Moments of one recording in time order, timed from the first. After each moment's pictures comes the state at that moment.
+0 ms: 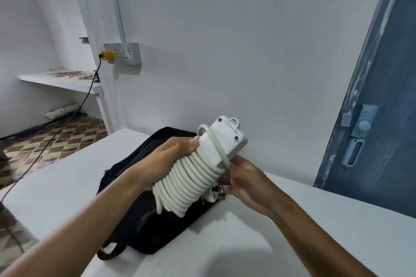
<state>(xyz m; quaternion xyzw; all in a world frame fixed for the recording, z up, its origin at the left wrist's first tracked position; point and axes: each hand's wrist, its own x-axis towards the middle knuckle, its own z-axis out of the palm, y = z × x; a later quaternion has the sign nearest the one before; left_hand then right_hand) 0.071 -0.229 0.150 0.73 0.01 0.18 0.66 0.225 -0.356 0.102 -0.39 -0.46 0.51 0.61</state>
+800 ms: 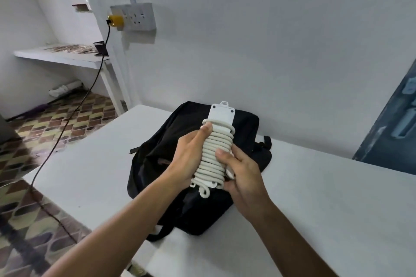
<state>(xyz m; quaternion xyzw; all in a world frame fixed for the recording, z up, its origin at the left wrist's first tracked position) 0.053 -0.178 0.090 0.60 0.30 0.30 0.68 0.124 -0.277 0.064 -0.44 -0.25 0.44 0.74</state>
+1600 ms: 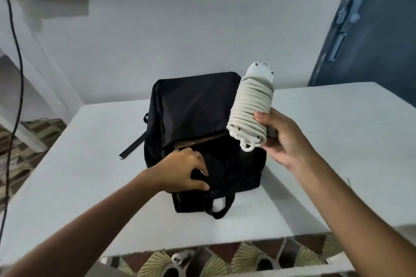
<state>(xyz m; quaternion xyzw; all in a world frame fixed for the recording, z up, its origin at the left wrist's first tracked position) -0.036 -0.003 -0.008 0.98 -0.13 -0.12 0.08 0.056 -0.236 0.040 -0.47 -0.11 0.28 0.83</state>
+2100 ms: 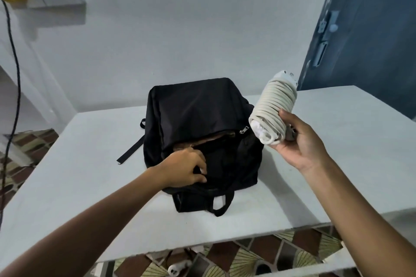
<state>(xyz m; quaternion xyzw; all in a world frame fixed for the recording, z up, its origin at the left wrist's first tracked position) -0.027 -0.005 -0.012 0.98 -0.15 -0.06 0.09 0.037 -0.263 0.045 -0.34 -0.03 0.22 0.91</state>
